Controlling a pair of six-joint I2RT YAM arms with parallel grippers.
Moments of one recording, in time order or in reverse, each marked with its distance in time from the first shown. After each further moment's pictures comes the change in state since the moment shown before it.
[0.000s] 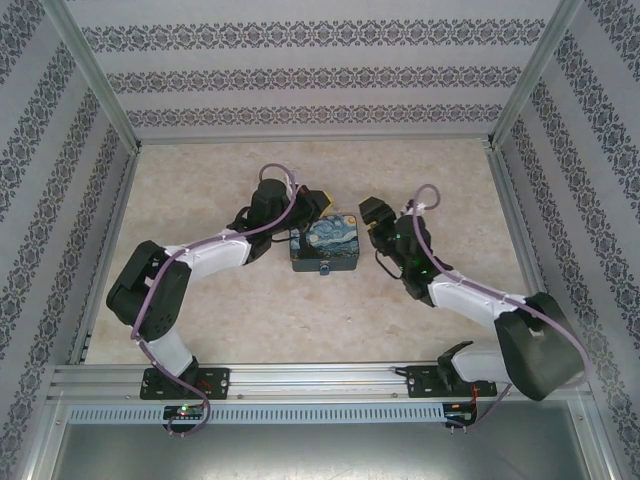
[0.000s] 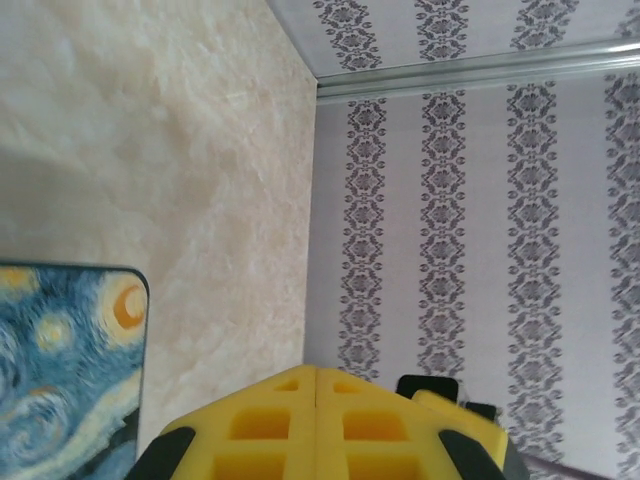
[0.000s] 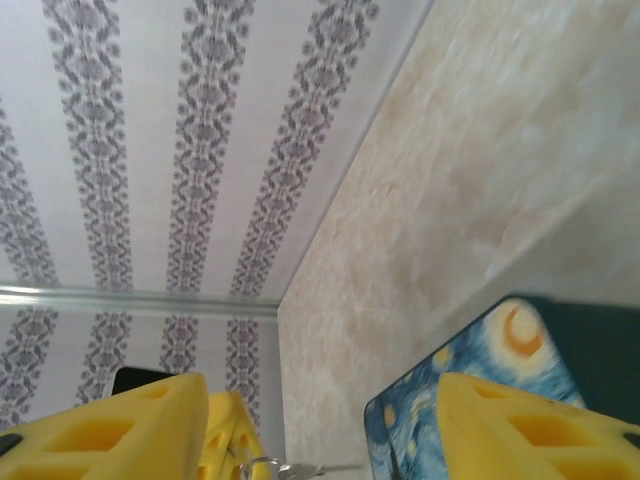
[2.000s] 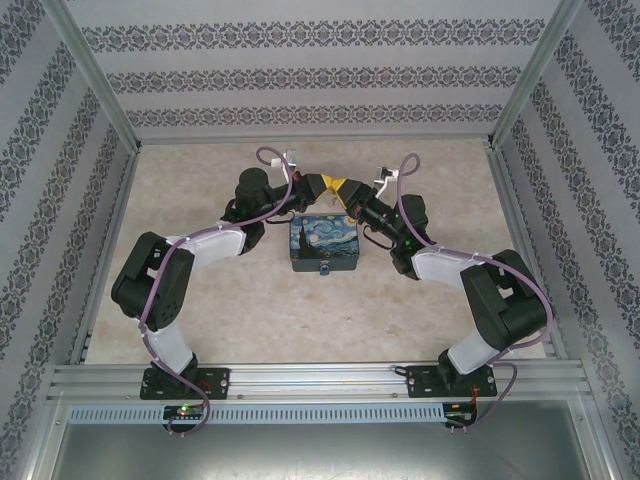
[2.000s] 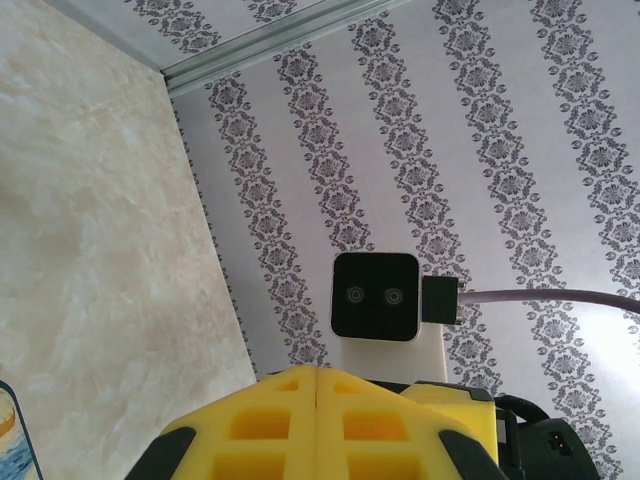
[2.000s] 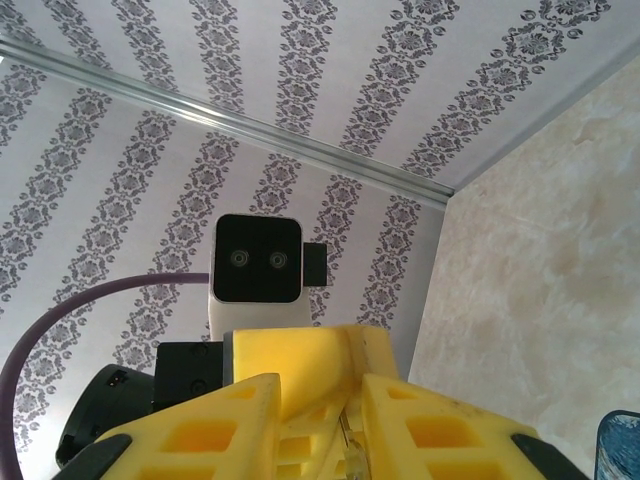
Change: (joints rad) left arm 0.083 0.063 0.022 0.325 0.262 0.076; right arm -0.029 0.315 0.179 0.481 -0.470 -0.030
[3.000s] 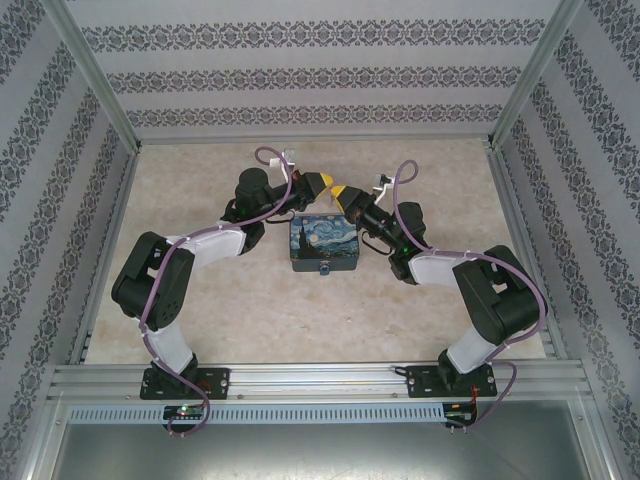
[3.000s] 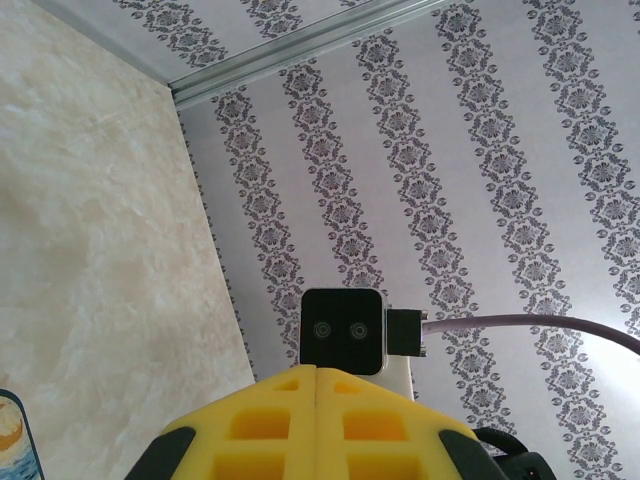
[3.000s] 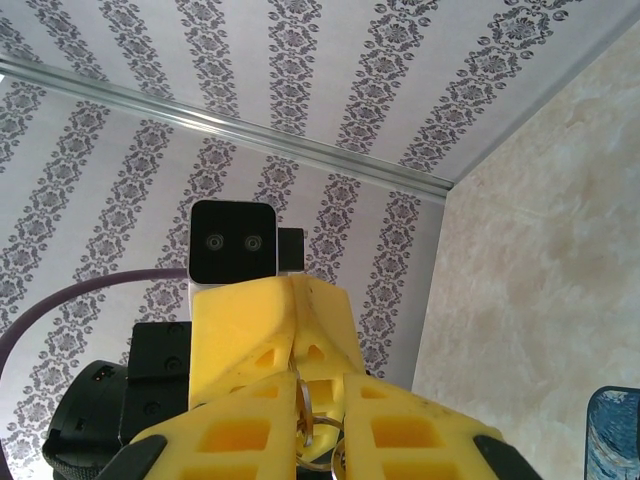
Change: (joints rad) left arm 0.000 0.002 0.000 0.004 -0.026 -0.006; right arm 0.013 0.041 -0.045 0.089 0.023 0.051
